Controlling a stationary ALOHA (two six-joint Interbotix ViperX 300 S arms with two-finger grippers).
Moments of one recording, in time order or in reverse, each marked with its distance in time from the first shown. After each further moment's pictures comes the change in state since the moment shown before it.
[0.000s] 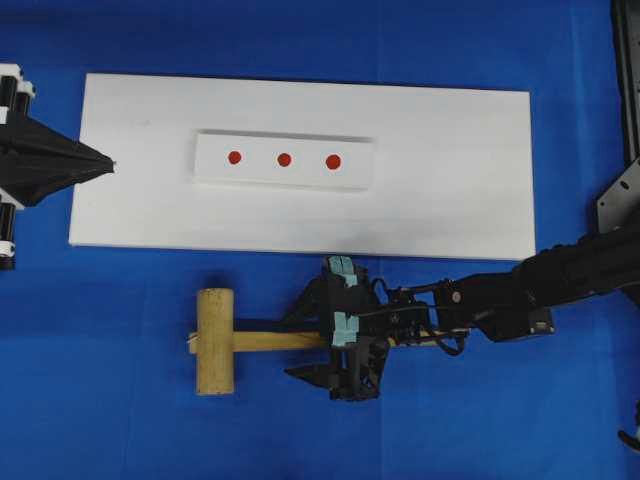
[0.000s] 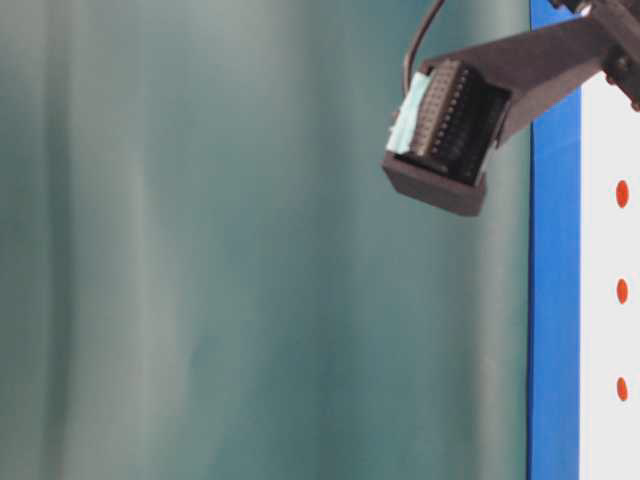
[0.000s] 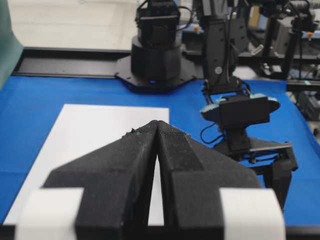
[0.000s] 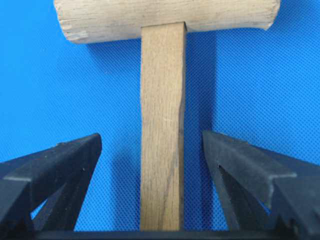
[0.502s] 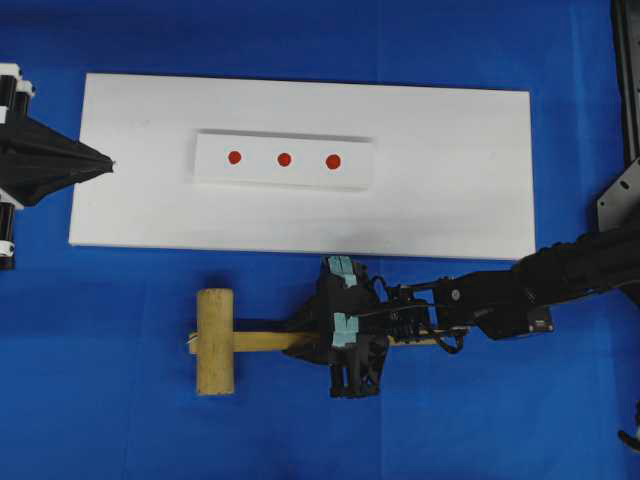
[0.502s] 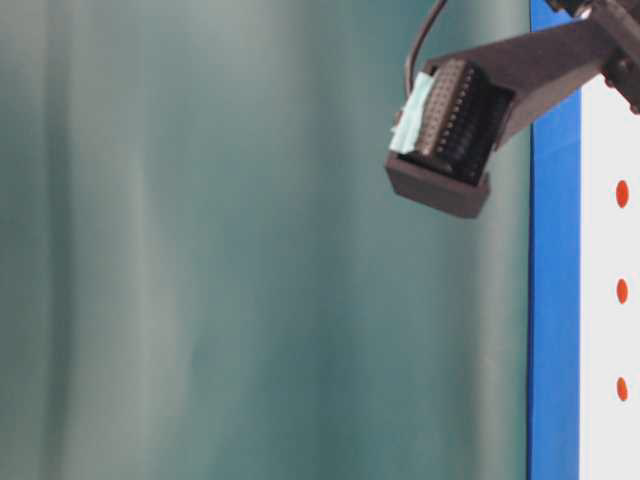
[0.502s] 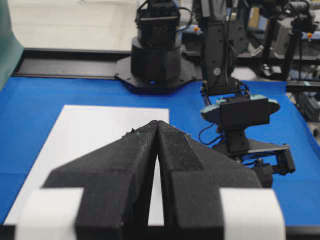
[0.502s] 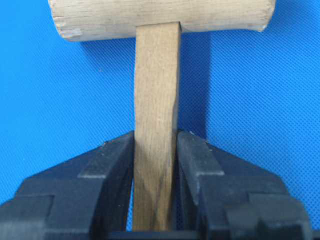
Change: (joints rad) left arm 0.002 -0.003 0.000 0.000 0.000 0.000; right arm -0.003 0.000 0.000 0.000 0.002 -0.029
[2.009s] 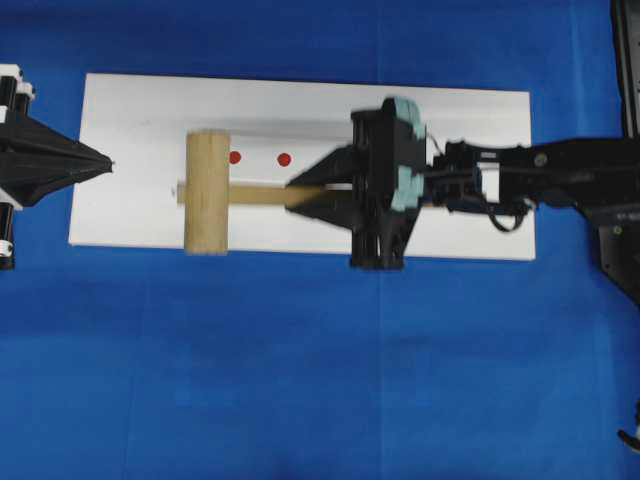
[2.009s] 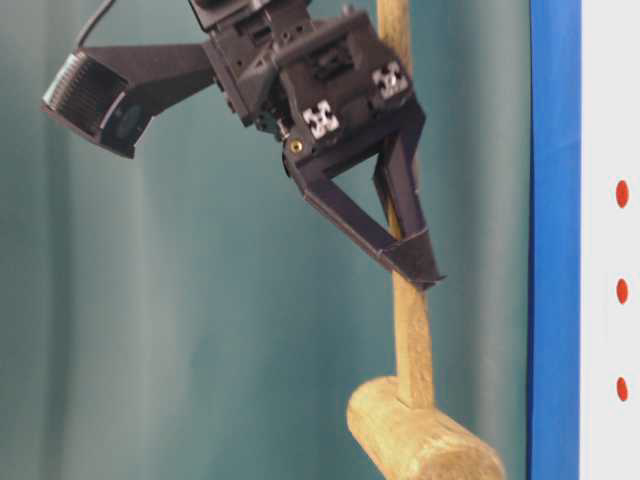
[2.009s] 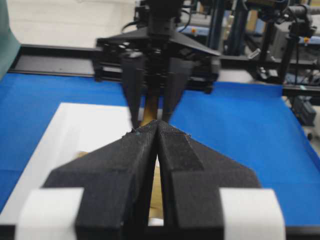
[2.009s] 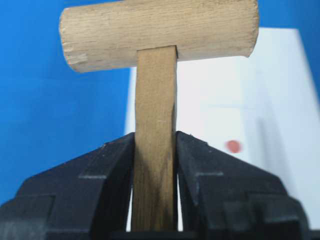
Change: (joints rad) left arm -0.002 -0.002 0.000 0.000 0.002 -0.031; right arm -0.308 -0.449 0.067 -0.002 0.195 -0.322
